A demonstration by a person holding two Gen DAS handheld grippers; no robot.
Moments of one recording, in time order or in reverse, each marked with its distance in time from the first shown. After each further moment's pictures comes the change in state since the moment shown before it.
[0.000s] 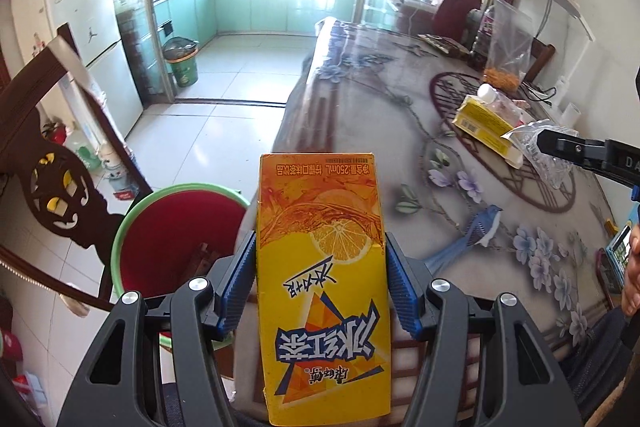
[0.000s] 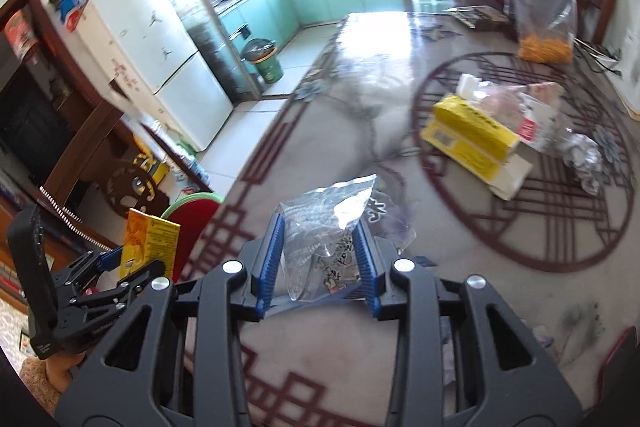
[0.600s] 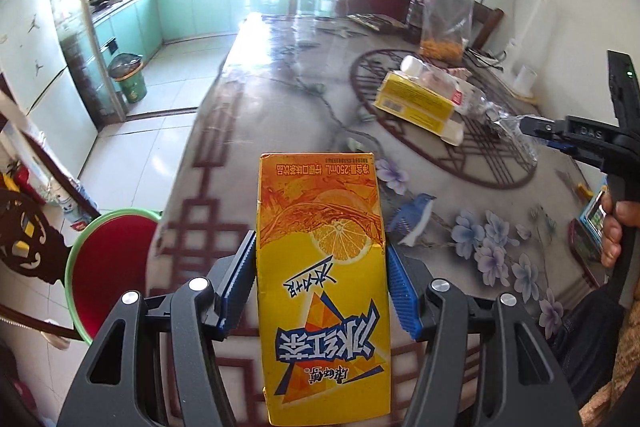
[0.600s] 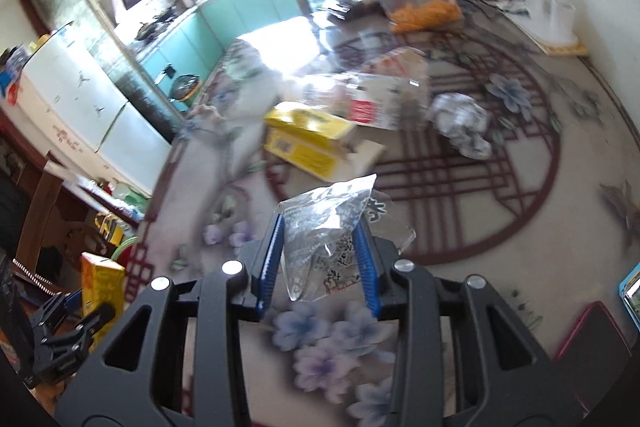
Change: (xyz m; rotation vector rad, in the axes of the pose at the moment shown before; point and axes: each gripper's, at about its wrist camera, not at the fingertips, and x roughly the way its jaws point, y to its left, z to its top) left arm 0.015 -0.084 0.010 0.139 0.032 -0.123; right arm -0.038 -0.140 -0.013 0.237 -0.064 -0.158
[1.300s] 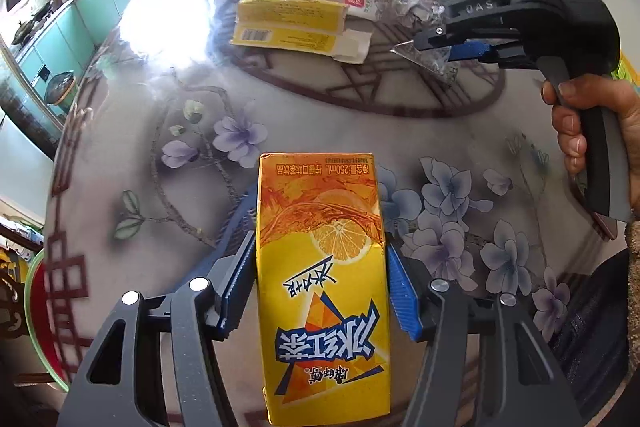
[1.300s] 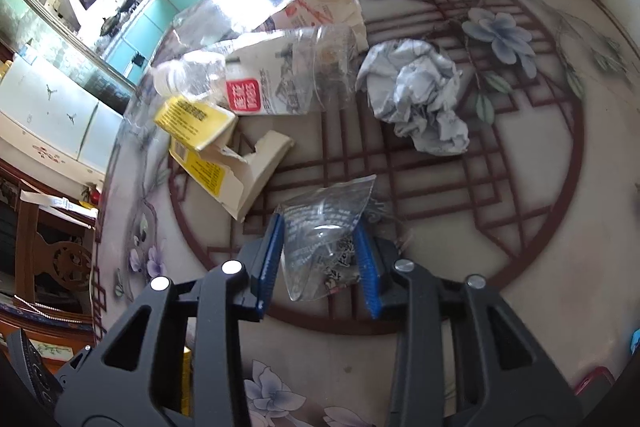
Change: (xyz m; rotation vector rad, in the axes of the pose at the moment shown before) left arm 0.088 -0.128 -0.005 0.239 0.196 -0.090; right arm 0.088 -0.103 0.027 0.143 0.159 -0.025
